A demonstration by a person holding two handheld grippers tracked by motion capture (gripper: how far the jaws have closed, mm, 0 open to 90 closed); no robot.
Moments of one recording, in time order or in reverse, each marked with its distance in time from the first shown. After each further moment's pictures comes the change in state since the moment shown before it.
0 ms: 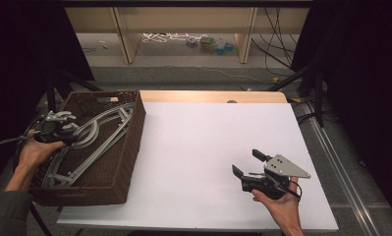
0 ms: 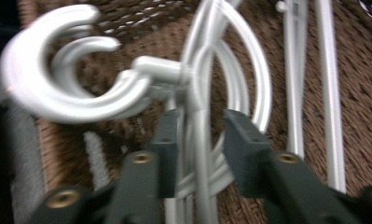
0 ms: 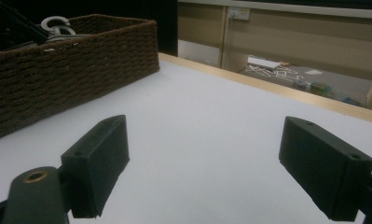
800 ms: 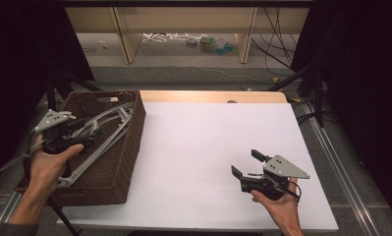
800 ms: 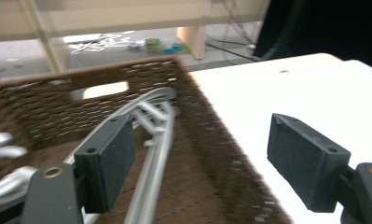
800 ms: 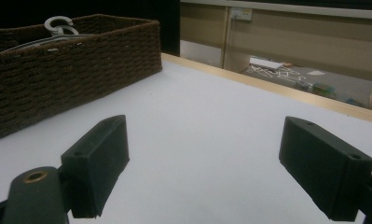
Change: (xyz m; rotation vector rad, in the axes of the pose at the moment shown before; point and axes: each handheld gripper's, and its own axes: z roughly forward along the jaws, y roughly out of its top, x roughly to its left) left arm -0.103 0.020 -0.083 -0.462 -0.215 -0.149; right arm 0.001 -0.001 0.001 -0.015 0.002 -0.014
